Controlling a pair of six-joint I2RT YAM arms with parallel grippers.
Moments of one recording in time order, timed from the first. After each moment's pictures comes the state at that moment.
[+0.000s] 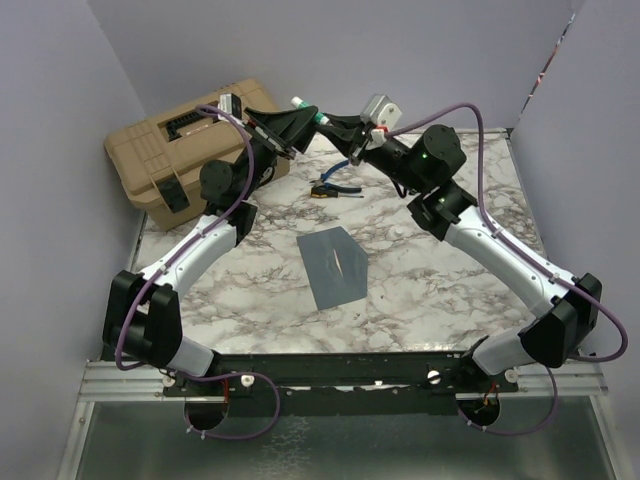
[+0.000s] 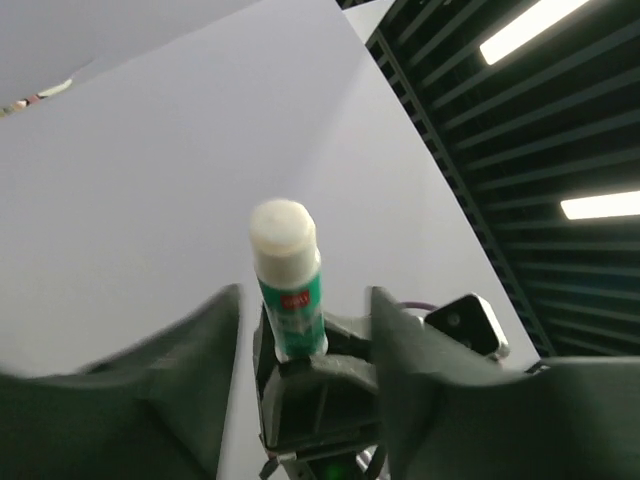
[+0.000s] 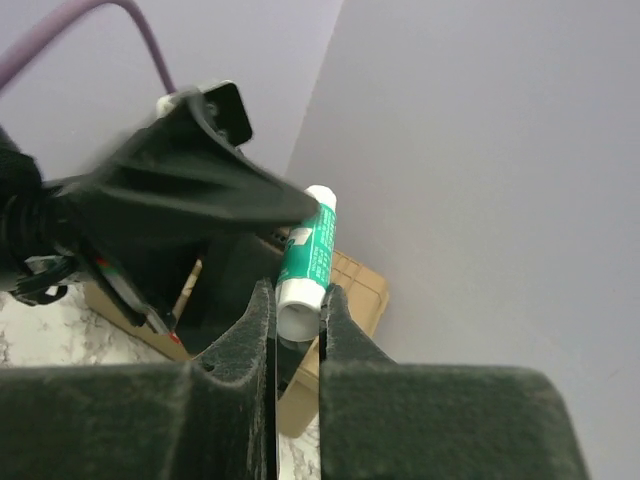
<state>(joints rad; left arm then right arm) -0.40 1.46 1.09 1.04 0.33 -1.61 0.68 1.46 1.41 0.40 -0.35 -0.34</state>
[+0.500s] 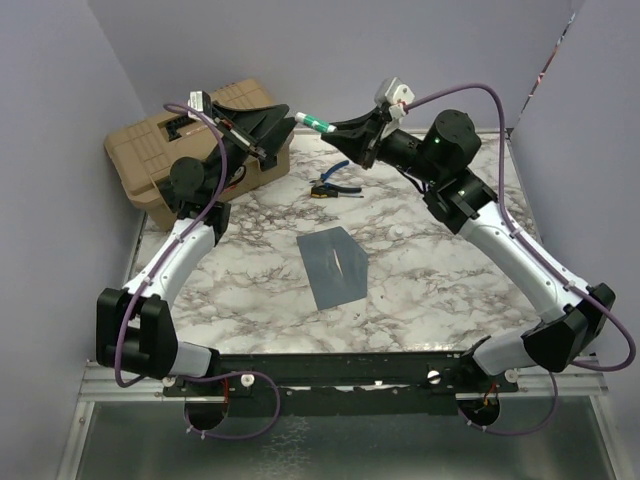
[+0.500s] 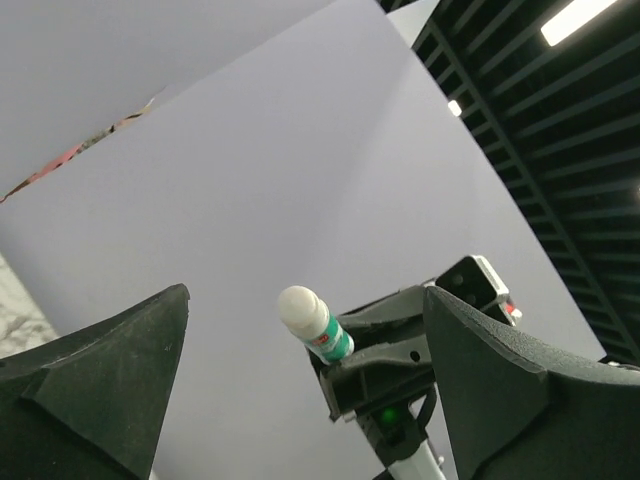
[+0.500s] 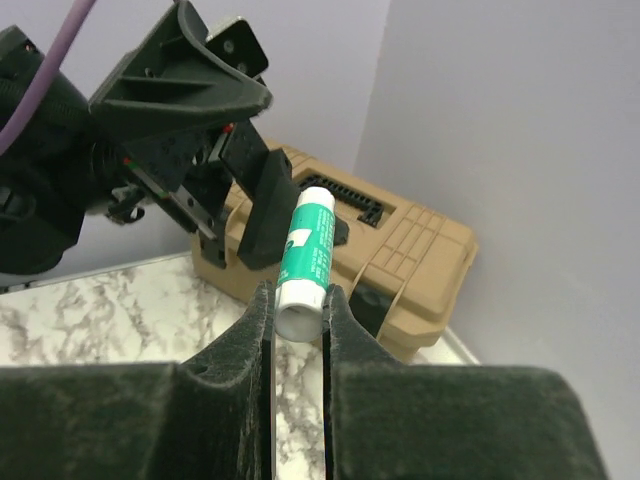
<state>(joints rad) -0.25 1.38 1.04 0.98 0.44 -1.54 0.64 1.43 1.51 0.15 -0.44 -0.14</state>
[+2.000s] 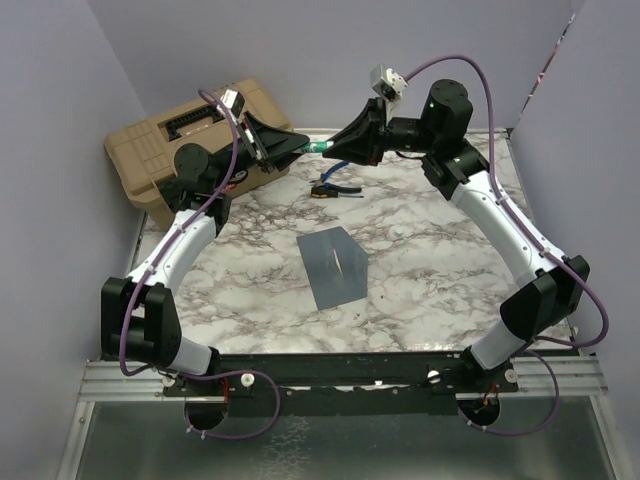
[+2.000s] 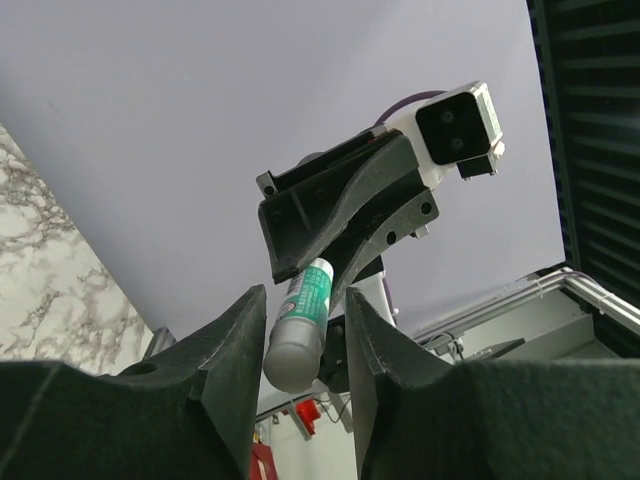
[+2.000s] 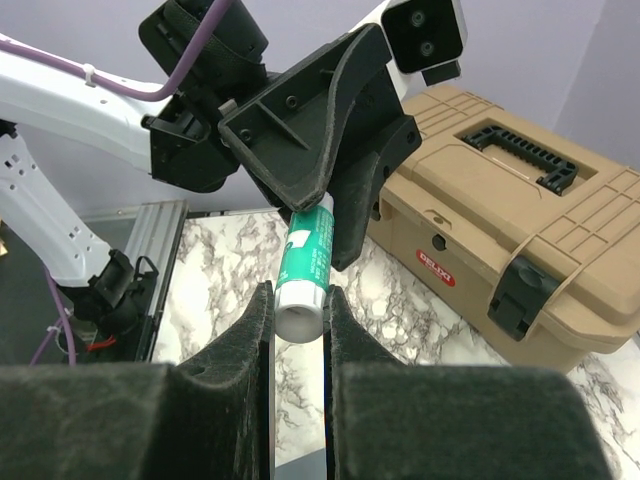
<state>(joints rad) -0.21 1.44 1.12 0.86 0.86 -1.66 0.47 1.62 1.68 0.04 -1.04 0.09</state>
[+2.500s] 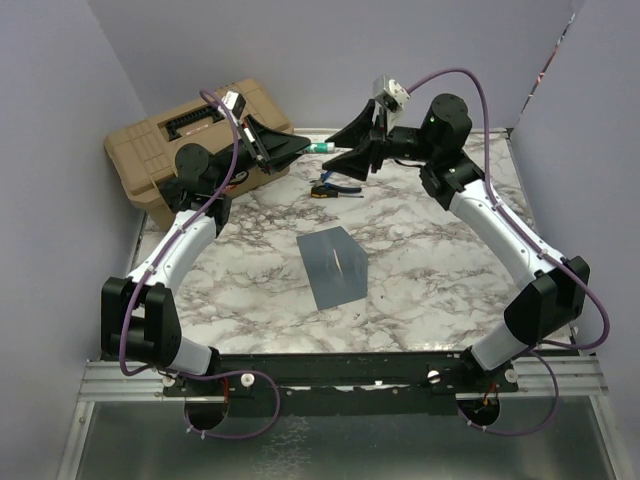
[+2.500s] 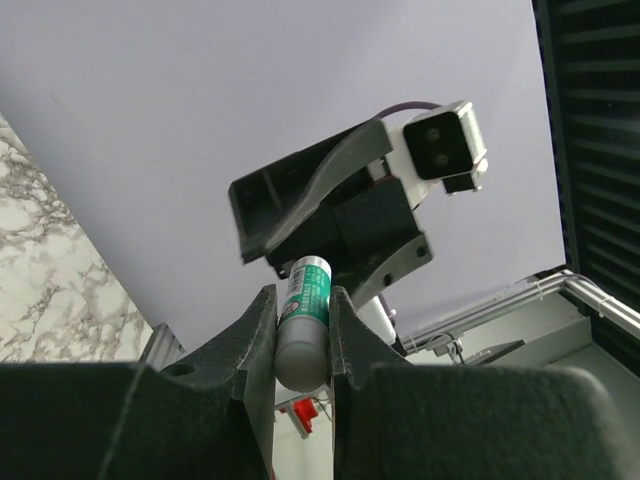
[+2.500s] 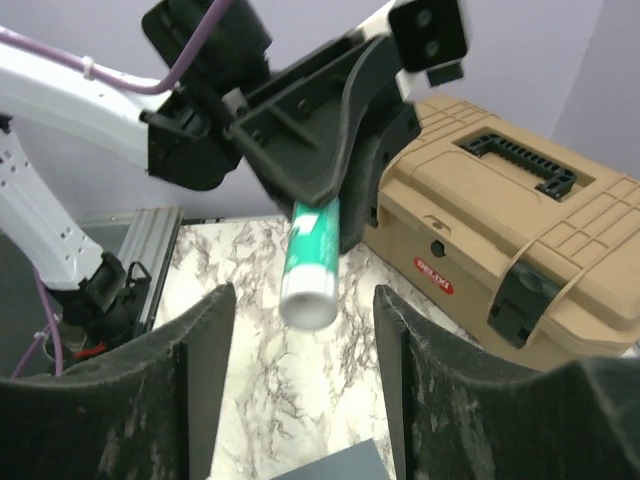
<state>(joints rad) -0.21 1.44 1.11 0.85 0.87 -1.66 0.47 1.61 1.60 0.15 -1.03 0.12</state>
